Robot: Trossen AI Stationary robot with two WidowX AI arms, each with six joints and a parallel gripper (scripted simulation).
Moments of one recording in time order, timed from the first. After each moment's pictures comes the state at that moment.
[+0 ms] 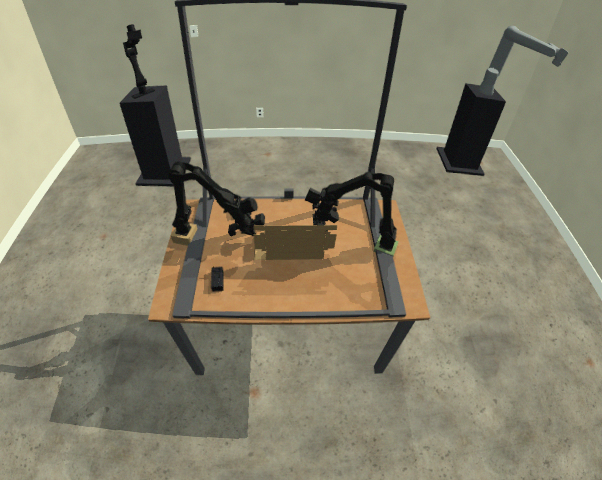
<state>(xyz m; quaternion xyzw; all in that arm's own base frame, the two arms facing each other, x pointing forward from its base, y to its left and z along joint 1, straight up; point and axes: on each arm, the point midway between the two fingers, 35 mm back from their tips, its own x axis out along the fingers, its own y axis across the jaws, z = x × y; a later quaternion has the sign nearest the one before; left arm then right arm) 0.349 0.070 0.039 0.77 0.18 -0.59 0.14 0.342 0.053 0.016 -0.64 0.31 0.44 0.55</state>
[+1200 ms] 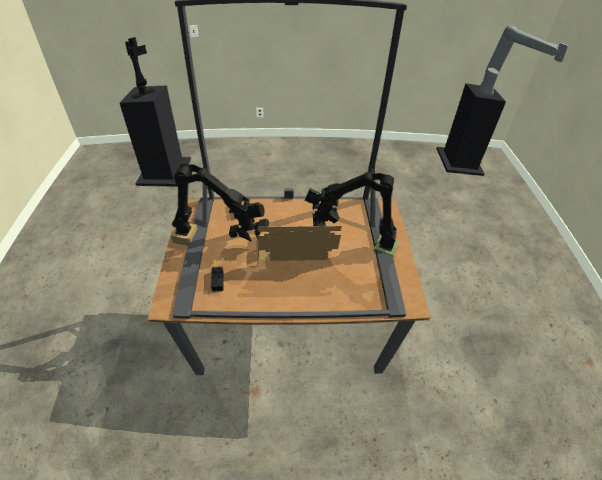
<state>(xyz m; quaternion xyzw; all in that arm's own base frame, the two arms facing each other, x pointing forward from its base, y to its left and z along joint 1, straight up) 0.349 0.070 0.038 0.77 0.18 -0.59 0.14 0.356 0.025 0.022 -0.61 0.37 0.48 0.51</state>
